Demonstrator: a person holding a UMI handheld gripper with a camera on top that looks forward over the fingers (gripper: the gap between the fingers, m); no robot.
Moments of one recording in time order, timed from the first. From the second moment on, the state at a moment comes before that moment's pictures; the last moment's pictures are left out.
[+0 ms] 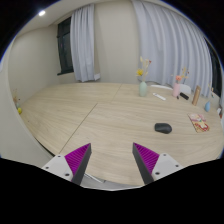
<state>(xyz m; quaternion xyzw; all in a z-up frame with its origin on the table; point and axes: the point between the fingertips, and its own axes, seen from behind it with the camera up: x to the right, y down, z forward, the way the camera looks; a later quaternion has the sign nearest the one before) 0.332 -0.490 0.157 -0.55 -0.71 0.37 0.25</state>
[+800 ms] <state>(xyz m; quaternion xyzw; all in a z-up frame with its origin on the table) 0.316 -0.293 0.113 -0.62 -0.65 0.30 0.32</state>
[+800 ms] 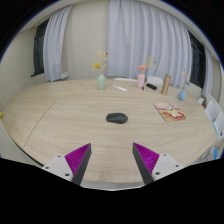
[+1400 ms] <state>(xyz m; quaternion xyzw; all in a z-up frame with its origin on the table) 0.225 -0.238 0.068 -0.62 -0.65 0.31 0.32</state>
